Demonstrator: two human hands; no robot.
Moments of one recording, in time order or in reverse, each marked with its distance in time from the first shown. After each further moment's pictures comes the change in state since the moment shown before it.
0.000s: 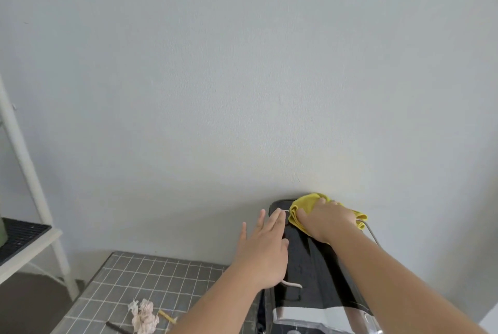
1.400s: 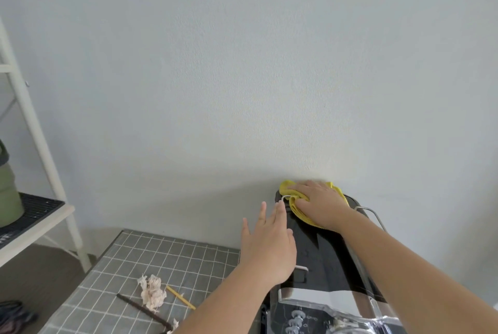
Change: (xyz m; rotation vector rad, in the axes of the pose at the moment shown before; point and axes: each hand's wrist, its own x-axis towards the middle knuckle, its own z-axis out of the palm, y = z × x) left_hand -0.019 0.008 0.008 -0.077 0.062 -0.137; right_hand 0.002 -0.007 0.003 0.172 0.078 -0.472
